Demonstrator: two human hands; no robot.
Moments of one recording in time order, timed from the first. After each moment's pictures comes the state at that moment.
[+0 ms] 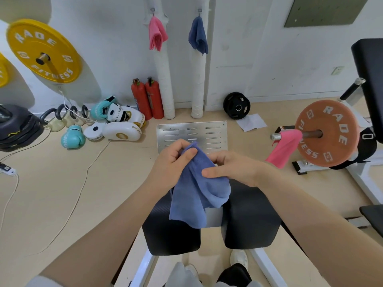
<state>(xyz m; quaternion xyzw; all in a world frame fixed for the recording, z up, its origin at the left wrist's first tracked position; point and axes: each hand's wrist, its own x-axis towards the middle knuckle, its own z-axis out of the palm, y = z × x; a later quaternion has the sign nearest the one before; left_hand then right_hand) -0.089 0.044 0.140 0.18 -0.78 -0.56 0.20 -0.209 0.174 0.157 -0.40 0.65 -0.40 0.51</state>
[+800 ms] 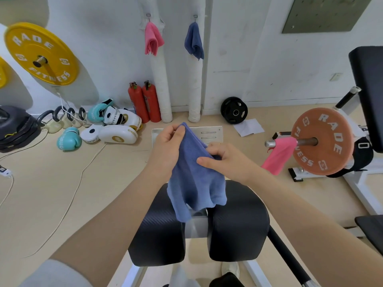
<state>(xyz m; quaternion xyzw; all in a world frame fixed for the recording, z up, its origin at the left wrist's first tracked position) -0.166 0.059 0.167 0.28 -0.66 -0.64 0.27 -0.258 0.187 0.166 -0.47 0.73 -0.41 0.29</state>
